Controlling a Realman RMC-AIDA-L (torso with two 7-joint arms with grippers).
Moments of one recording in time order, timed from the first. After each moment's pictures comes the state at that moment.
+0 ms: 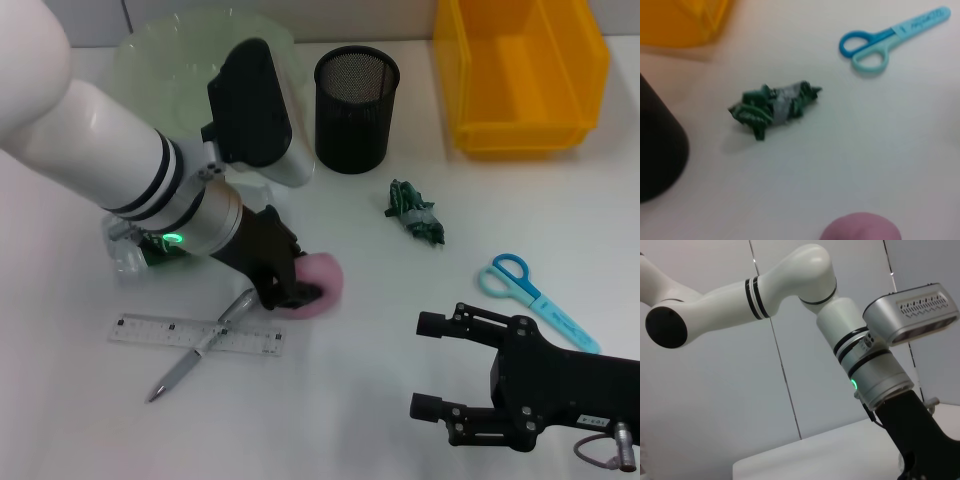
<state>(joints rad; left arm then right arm) -0.66 -2.08 1.64 1.11 2.36 1.26 -2.08 0.36 2.08 -0.74 -0.29 -1.90 -1.81 0.85</state>
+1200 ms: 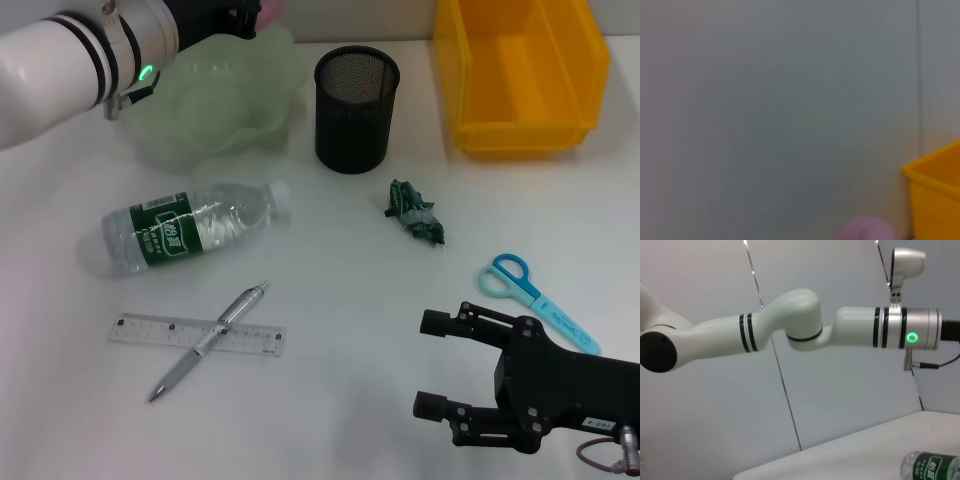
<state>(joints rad) -0.53 -2.08 1.61 1.07 2.01 0.31 -2.15 0.35 2.08 -0.72 -0.28 -1.90 -1.83 0.85</state>
